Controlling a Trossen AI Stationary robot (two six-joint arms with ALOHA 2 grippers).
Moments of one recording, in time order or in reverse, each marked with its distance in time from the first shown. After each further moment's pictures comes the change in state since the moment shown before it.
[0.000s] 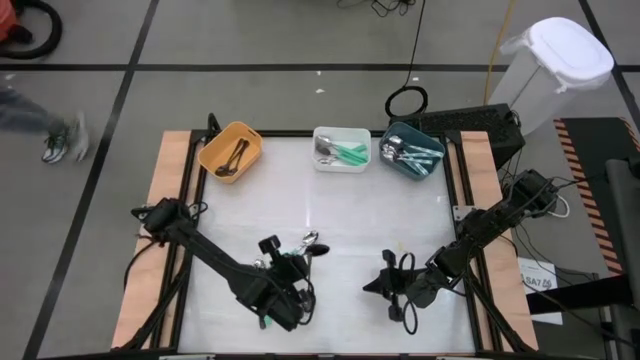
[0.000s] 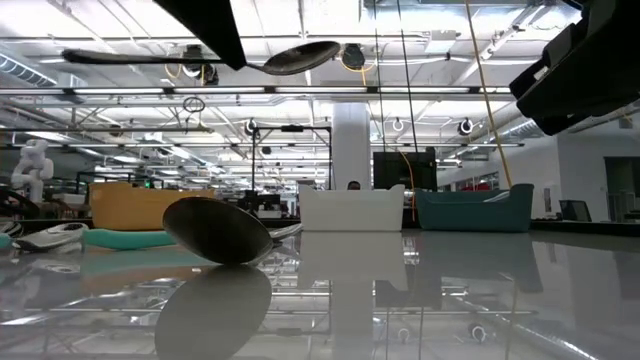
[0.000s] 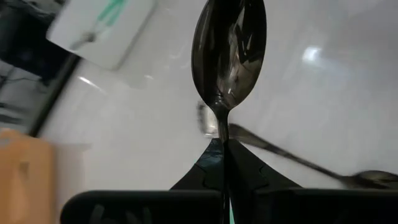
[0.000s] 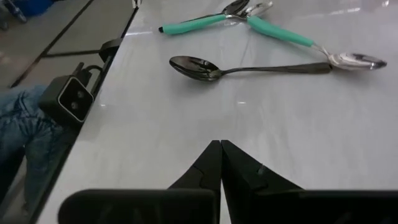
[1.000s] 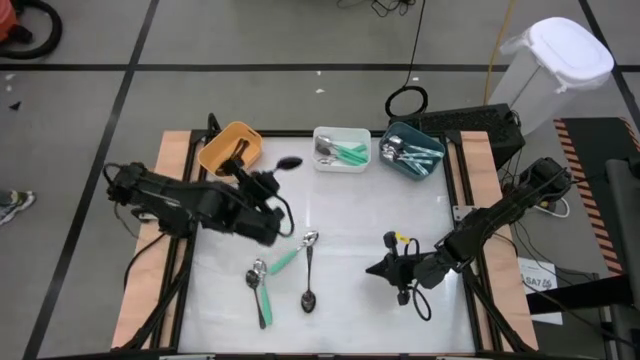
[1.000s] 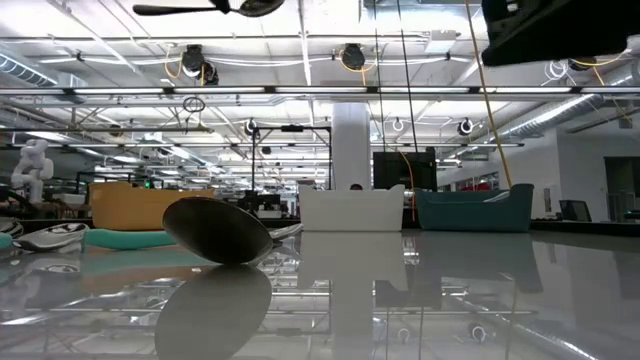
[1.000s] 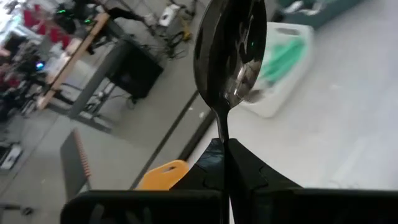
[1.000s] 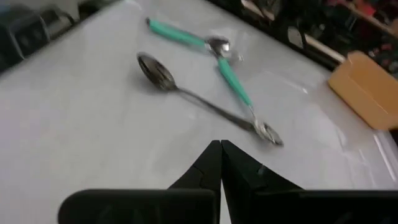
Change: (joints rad) left arm 0.285 -0.411 -0.012 -0.243 -0.255 0.298; right arm -0.083 -0.227 0.000 -0.175 0.008 -0.637
